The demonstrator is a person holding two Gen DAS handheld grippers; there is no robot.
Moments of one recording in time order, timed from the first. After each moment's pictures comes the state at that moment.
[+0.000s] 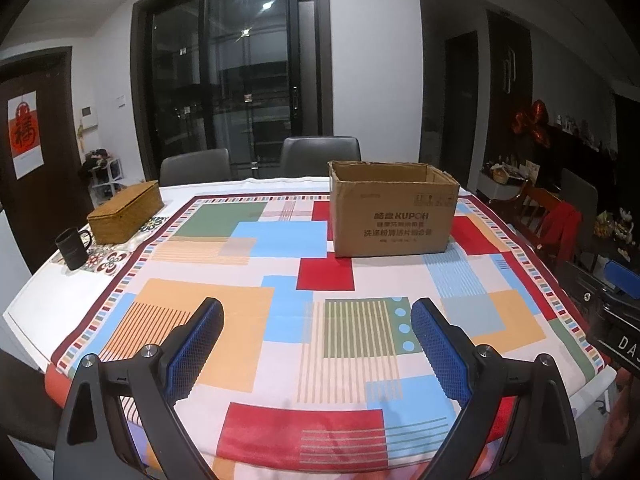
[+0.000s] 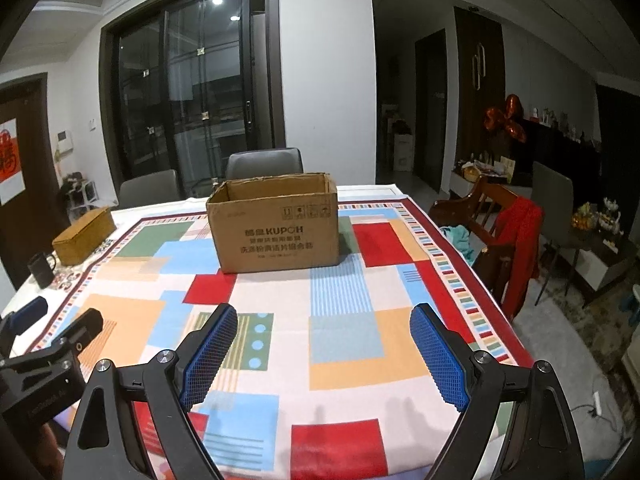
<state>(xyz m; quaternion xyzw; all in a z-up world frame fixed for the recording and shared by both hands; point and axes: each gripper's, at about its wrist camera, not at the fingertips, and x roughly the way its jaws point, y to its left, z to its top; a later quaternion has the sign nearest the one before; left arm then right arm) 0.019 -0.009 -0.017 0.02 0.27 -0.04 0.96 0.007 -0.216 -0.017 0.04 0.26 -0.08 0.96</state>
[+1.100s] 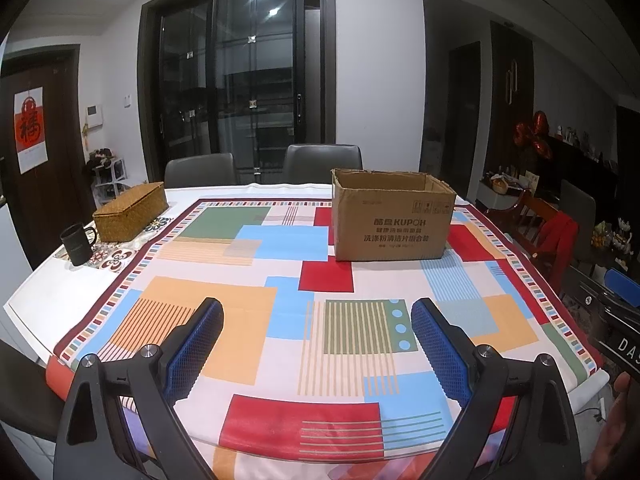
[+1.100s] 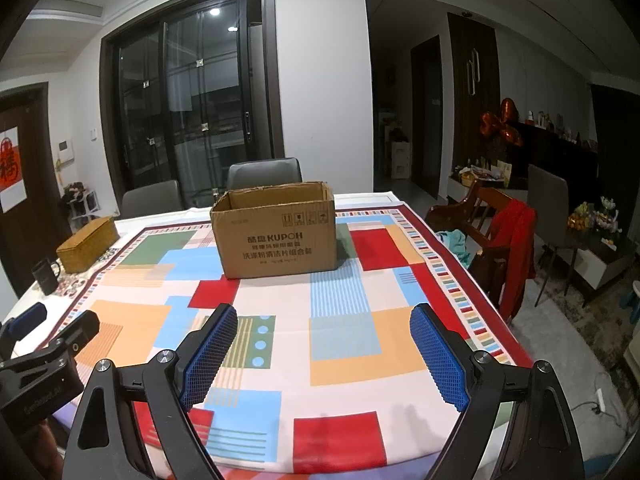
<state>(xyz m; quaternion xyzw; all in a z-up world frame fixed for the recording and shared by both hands) -0.001 -0.002 -0.010 0.01 0.25 -0.04 0.97 -0.014 -0.213 -0.008 0.04 0.24 -0.09 0.97</state>
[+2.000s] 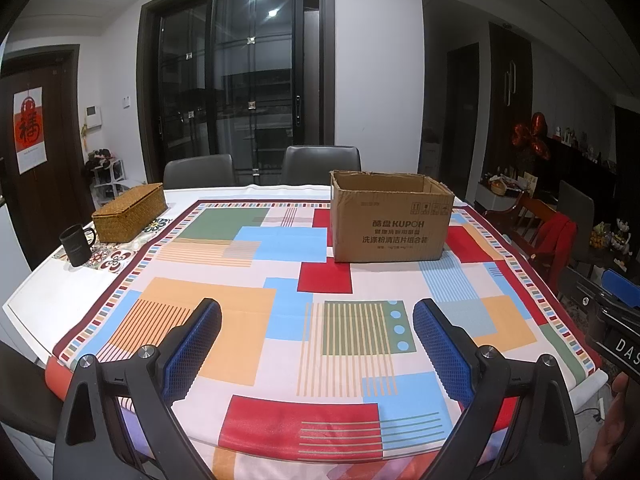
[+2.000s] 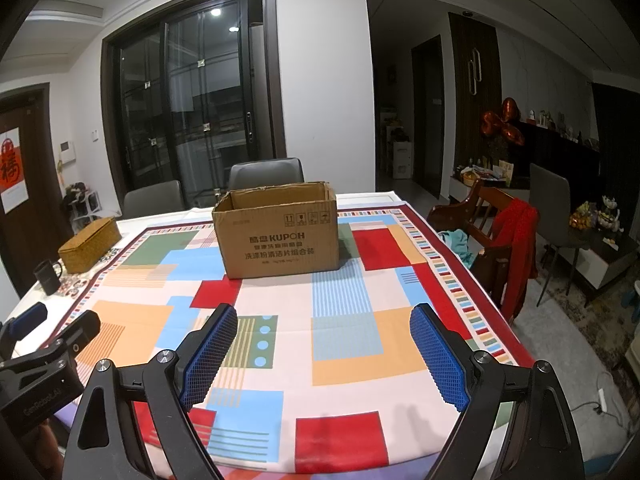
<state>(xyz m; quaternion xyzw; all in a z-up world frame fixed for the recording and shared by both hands) 0.000 -0.004 -0.008 0.01 0.25 -0.04 0.97 -0.014 -0.213 -0.009 0.05 0.24 -0.08 0.97</state>
